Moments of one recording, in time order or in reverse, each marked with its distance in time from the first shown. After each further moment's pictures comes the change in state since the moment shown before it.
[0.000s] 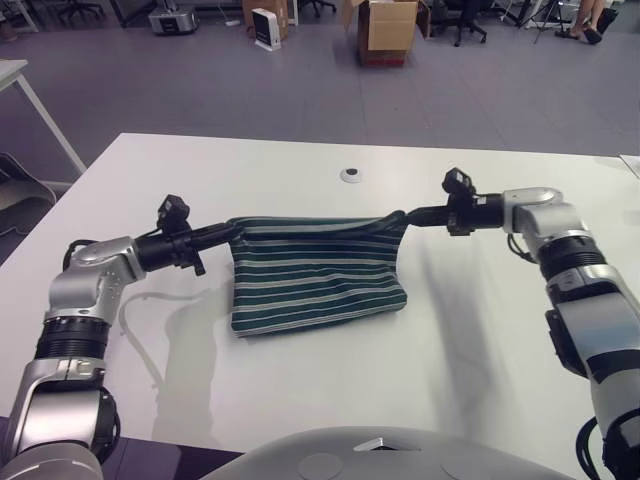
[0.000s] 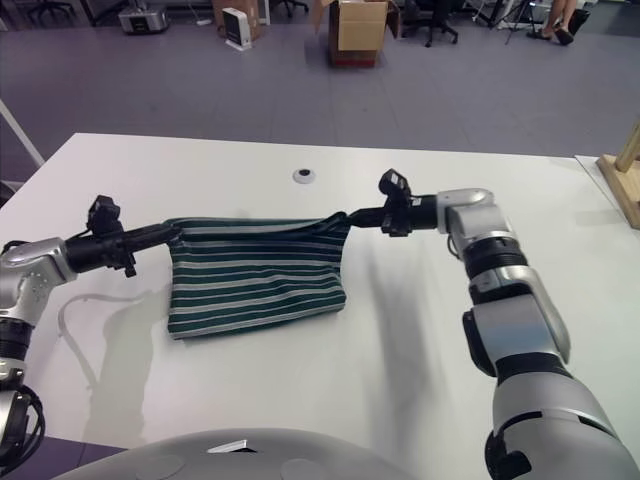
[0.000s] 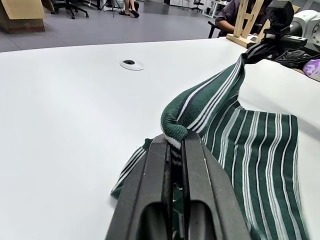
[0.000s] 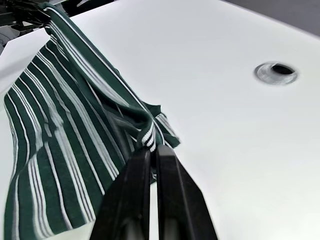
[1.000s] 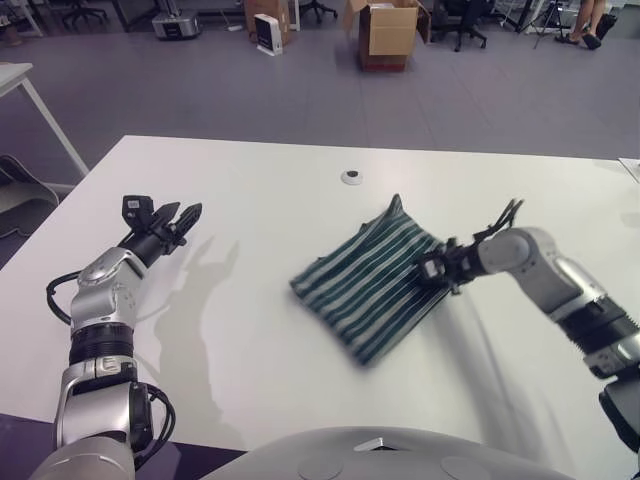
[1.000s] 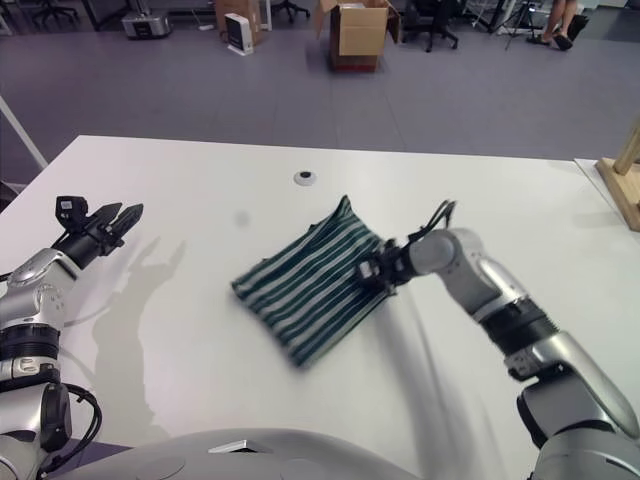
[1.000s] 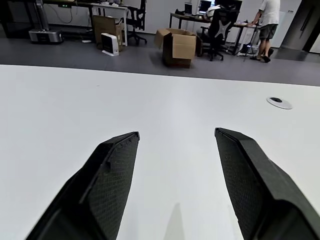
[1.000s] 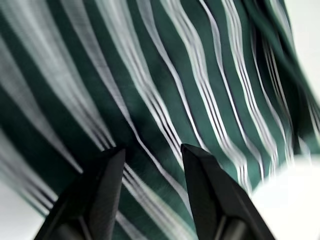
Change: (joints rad) left arm -0.004 -0.190 0.266 0.094 0.131 -0.195 0.504; right arm 0.307 -0.276 0.236 -0.629 -0.626 -0.335 -0.259
